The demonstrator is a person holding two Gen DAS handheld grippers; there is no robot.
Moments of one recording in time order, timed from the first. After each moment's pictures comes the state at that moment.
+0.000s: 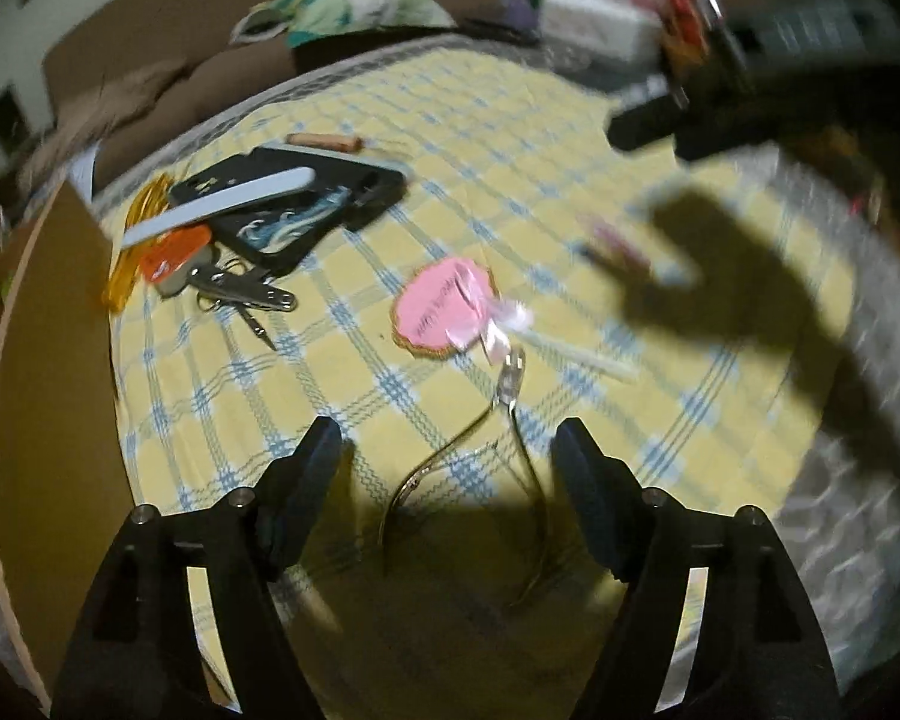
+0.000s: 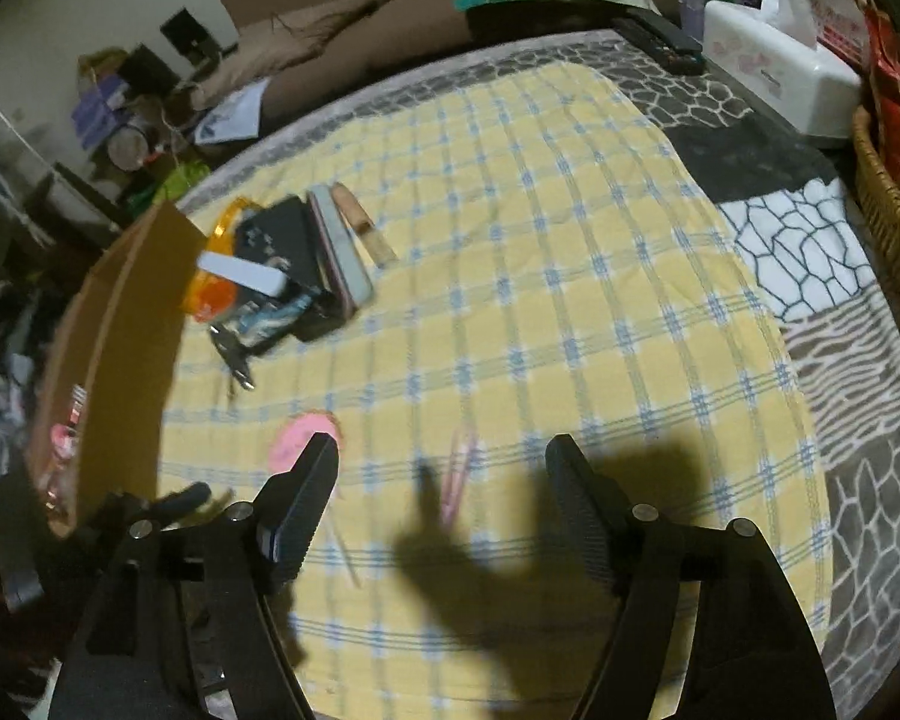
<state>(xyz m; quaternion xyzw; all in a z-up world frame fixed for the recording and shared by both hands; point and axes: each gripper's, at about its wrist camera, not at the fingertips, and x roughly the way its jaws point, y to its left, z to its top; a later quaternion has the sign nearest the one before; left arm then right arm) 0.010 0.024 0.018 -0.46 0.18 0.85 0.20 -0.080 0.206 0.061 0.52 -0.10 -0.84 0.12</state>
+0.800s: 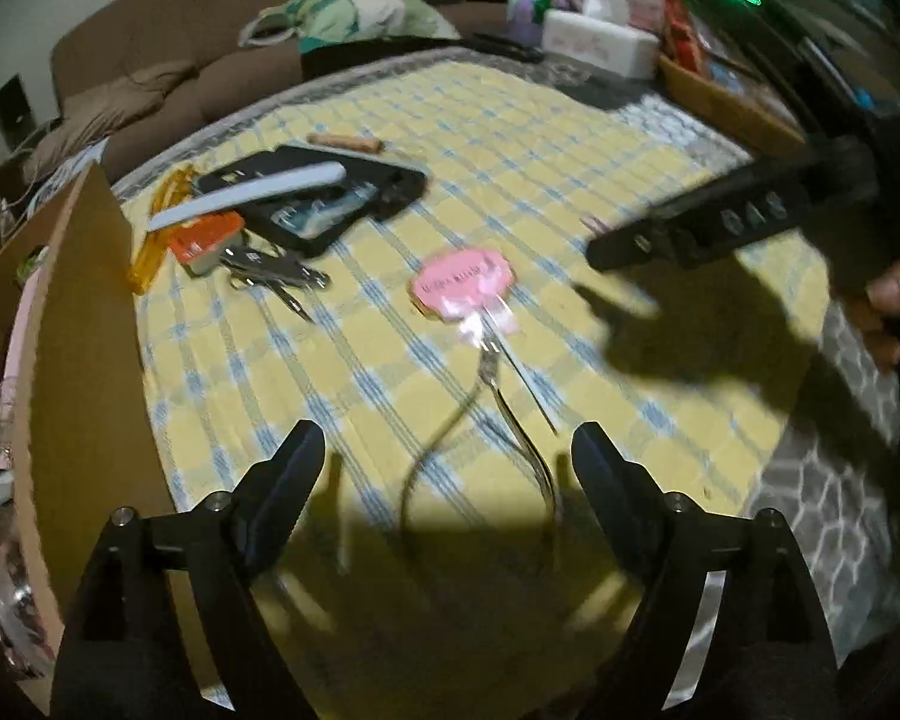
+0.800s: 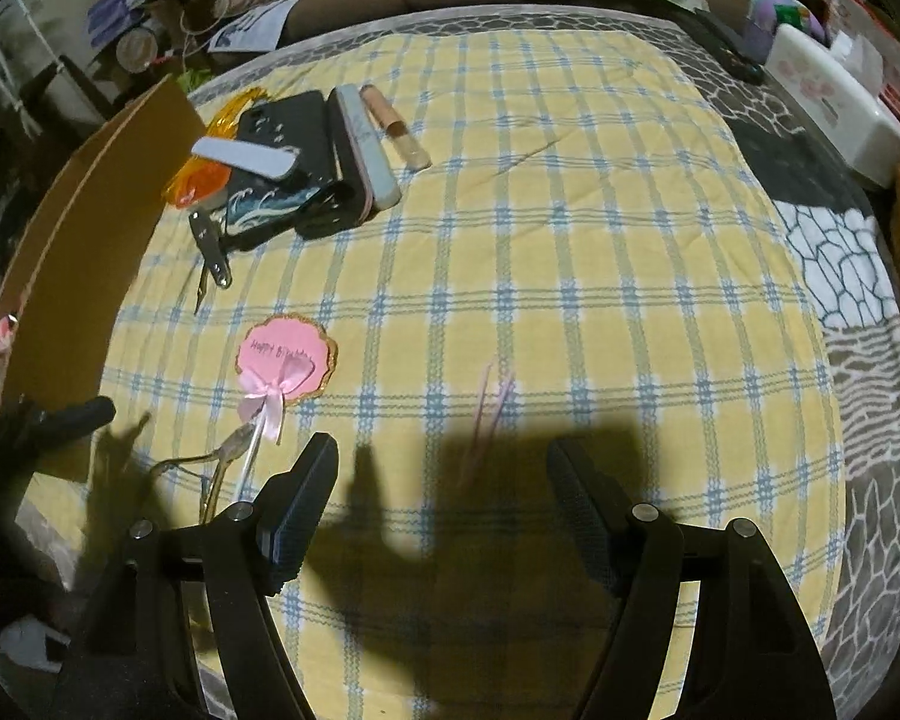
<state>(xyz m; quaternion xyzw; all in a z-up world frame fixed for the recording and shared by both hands) 0.027 -0.008 0.032 -0.45 0.14 0.85 0.22 -0.070 0.162 0.027 0.55 0.01 -0.82 0.13</state>
